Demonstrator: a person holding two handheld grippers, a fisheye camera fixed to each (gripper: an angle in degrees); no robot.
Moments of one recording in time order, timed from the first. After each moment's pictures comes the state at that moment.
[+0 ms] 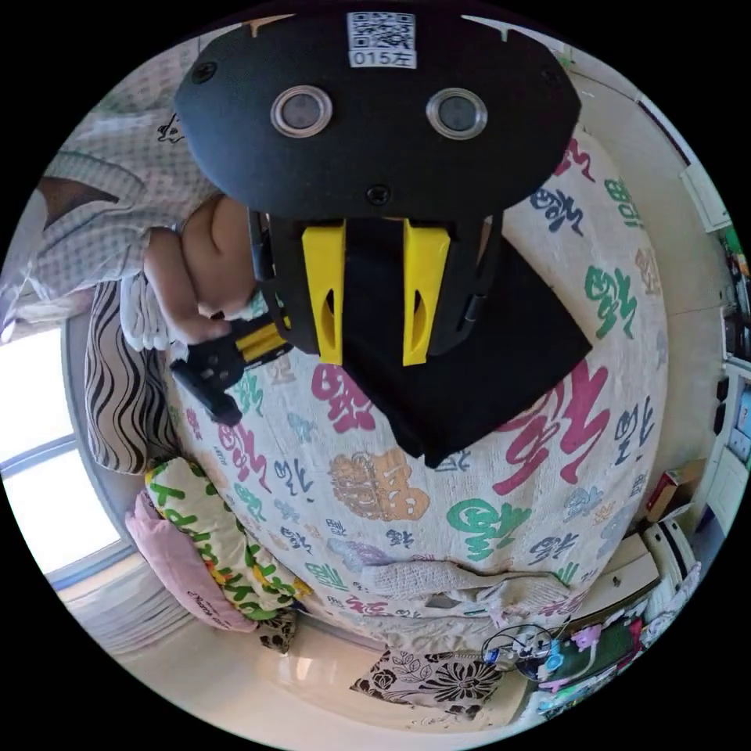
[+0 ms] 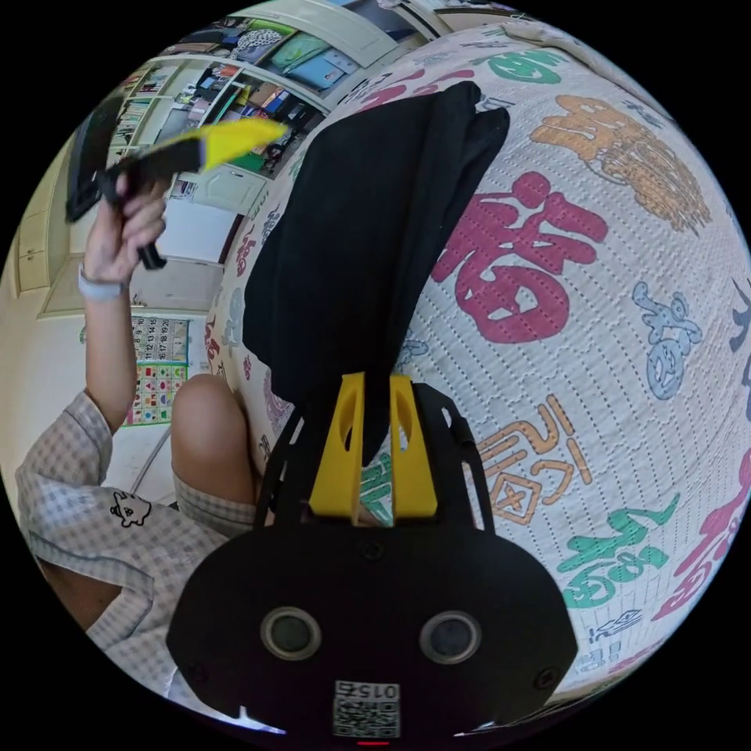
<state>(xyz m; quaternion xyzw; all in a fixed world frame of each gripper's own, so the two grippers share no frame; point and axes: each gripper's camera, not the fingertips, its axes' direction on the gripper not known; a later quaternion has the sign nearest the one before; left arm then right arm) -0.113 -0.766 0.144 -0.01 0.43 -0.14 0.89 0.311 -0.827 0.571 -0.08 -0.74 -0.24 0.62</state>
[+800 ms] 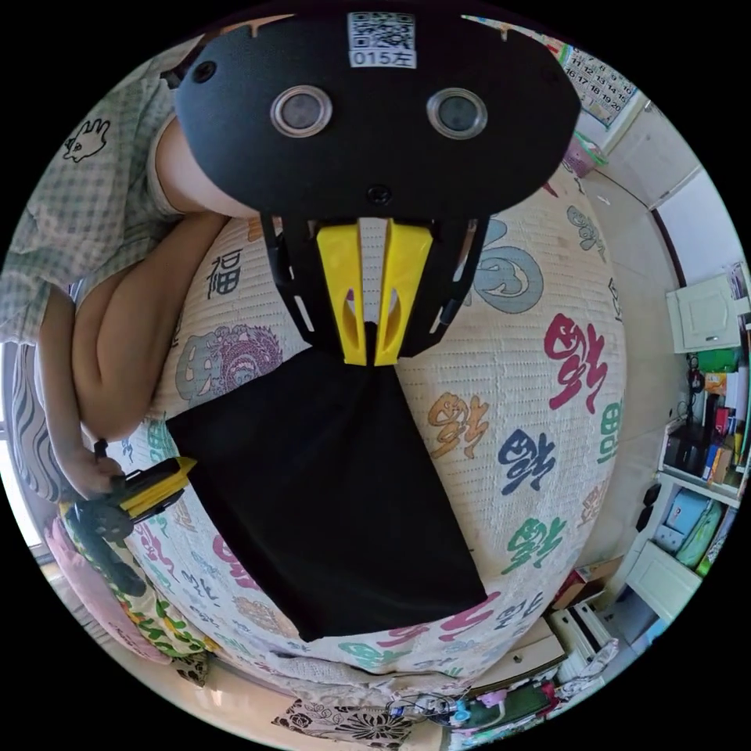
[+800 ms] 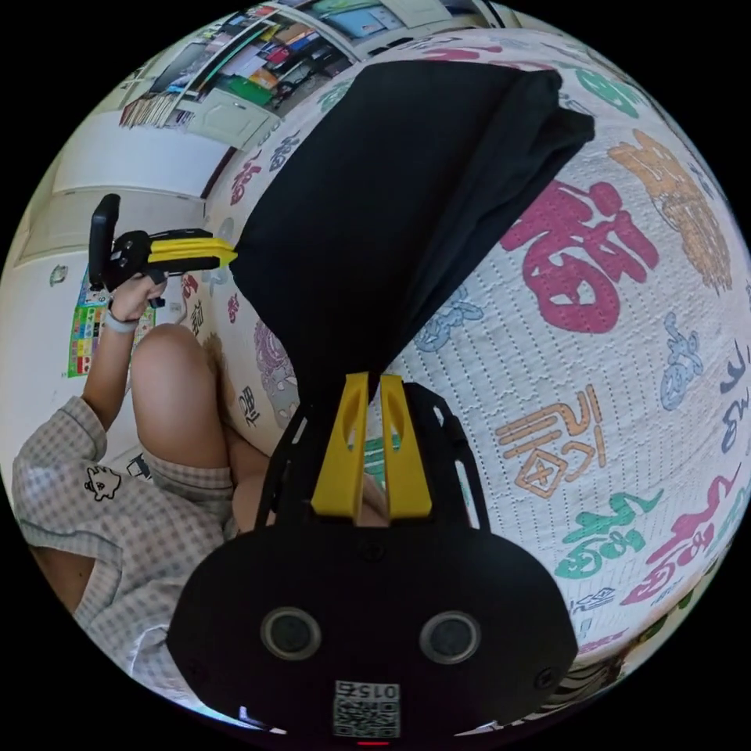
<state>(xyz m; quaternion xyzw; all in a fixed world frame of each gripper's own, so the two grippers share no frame) -0.101 -0.514 0.166 -0.14 0.33 -0.19 0.91 0.304 -0.848 0.515 -0.07 -0.68 -0.33 0.65</state>
